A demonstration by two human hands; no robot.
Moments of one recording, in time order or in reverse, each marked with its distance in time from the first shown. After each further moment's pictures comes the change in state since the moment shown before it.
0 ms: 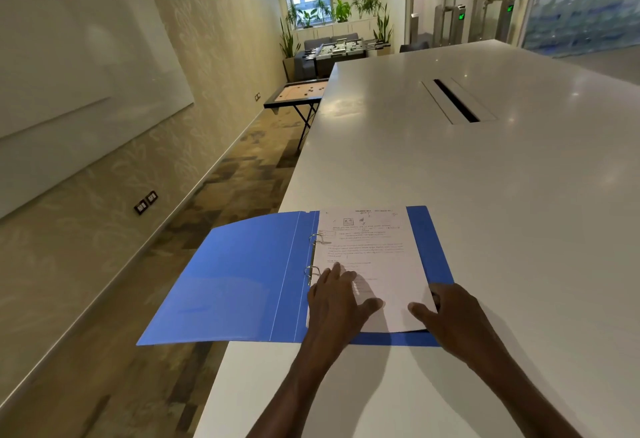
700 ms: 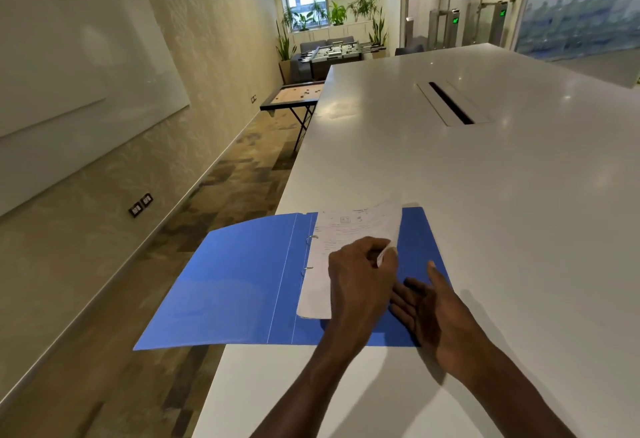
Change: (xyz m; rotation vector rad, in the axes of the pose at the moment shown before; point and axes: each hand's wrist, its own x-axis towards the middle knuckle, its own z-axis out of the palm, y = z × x) left_hand -0.017 0.069 -0.041 -0.693 0.374 0.118; right_hand 0.003 -0.013 0.012 1.530 -0.293 0.411
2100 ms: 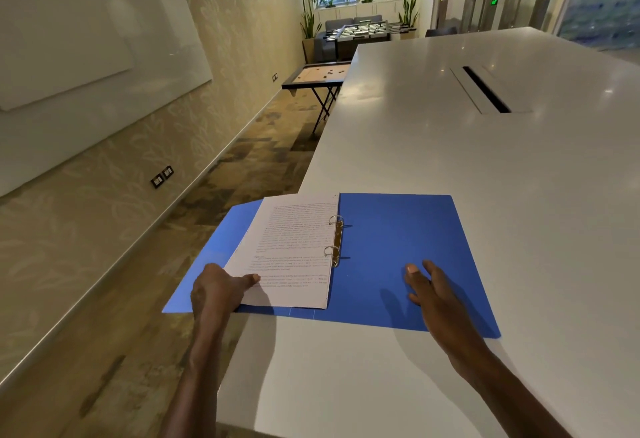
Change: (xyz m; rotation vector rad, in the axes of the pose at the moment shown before) left_hand 0.026 -0.155 -0.184 0.583 0.207 -0.718; right_hand -0.004 0.032 0.020 -0.904 0.108 -0.317
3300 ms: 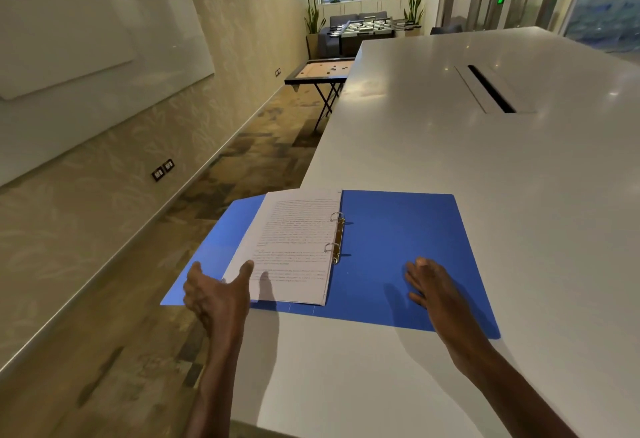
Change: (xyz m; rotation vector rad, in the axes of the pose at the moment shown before) left_hand -0.032 -0.006 0.014 -0.435 0.253 -0.033; right_hand -0.003 -0.008 -0.005 0.159 -0.044 0.006
